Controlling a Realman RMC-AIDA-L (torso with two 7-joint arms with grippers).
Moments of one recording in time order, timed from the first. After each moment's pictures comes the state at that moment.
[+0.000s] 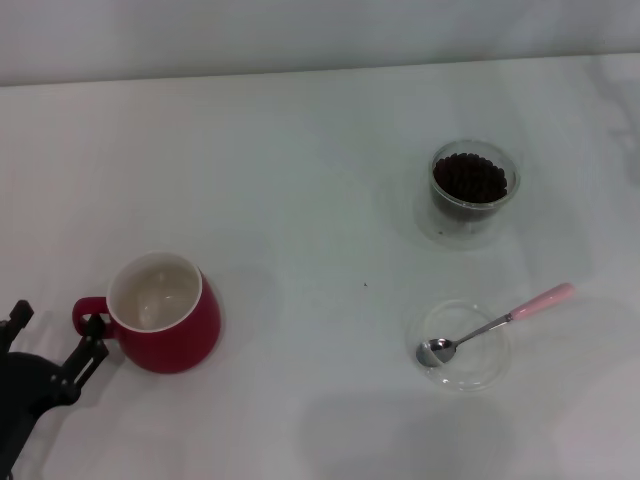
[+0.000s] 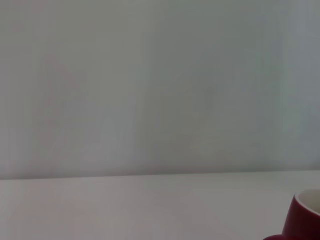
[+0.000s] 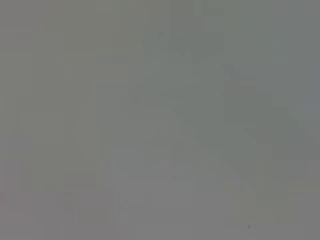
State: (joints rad) left arm -0.13 -2.08 2.84 0.22 -1.00 1.29 -0.18; right arm 0.54 1.96 -1.25 -0.23 0.08 -0.94 0.24
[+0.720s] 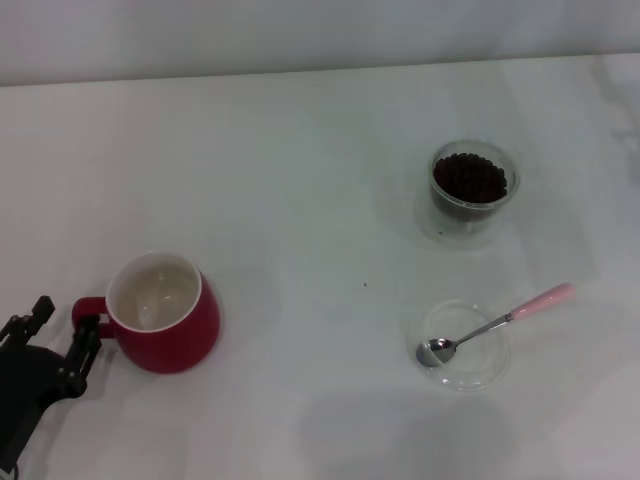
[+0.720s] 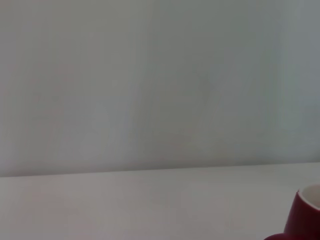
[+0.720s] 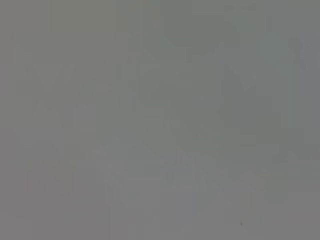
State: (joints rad) left arm -0.16 -2.08 2.84 0.21 -1.01 1.25 -0.17; right arm 0.53 1.96 -1.23 -0.23 0.08 -0.94 0.24
